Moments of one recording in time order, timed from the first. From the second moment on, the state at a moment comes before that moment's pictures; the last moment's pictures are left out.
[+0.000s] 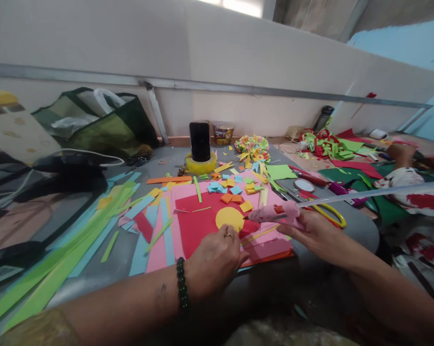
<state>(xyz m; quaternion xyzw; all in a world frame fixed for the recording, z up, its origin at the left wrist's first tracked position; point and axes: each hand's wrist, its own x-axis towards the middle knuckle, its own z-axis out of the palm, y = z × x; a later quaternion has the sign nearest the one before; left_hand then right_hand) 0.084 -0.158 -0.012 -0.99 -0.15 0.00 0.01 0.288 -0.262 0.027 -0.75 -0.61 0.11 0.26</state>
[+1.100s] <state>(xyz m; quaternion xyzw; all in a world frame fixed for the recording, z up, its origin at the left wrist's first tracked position) 0.080 -0.157 -0.021 -0.99 -0.11 -0.07 0.08 0.287 -0.257 0.025 -0.75 -0.63 0.10 0.18</state>
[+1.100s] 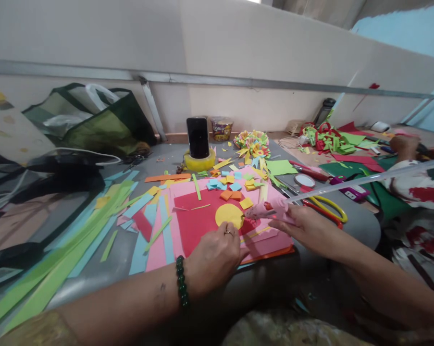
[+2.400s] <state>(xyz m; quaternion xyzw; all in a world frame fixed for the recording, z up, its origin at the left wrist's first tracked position) 0.080 -0.157 -0.021 -0.99 -0.12 -0.05 0.07 0.282 -0.255 0.031 -0.73 -0.64 0.13 0.19</state>
